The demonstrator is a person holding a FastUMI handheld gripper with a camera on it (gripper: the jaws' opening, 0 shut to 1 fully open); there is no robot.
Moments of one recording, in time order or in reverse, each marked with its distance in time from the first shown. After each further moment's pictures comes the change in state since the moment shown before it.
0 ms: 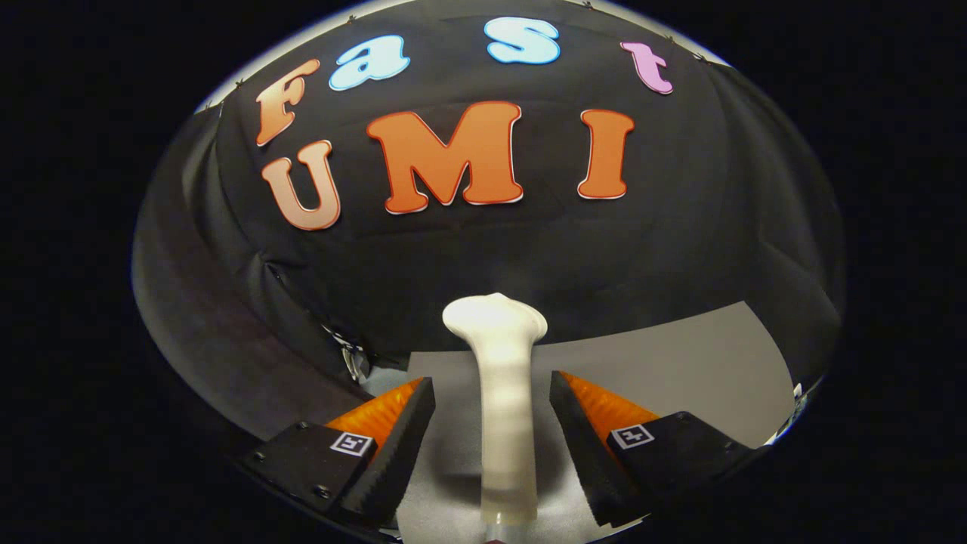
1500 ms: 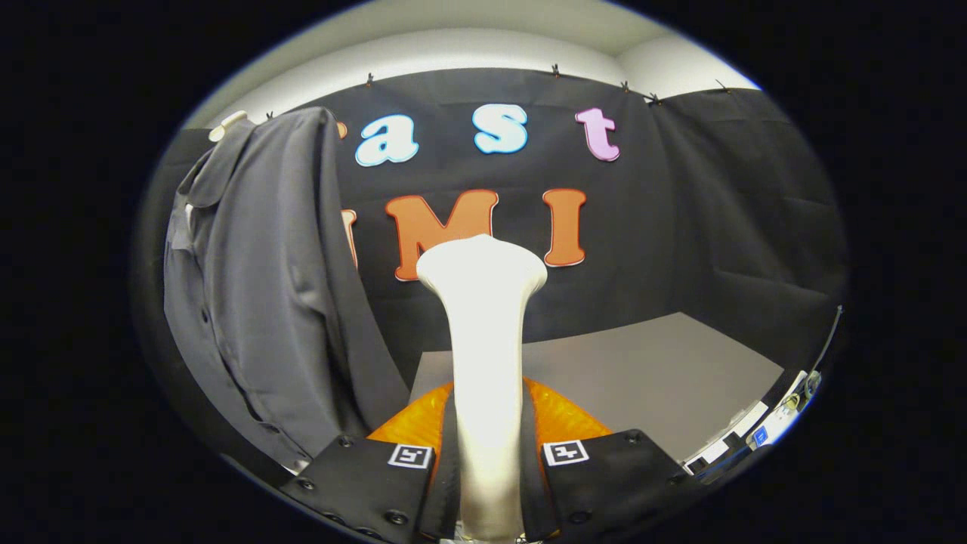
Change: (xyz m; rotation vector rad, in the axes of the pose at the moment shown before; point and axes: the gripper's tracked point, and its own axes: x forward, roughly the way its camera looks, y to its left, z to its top) arm -0.178 -0.010 -0.056 0.018 -0.488 -0.033
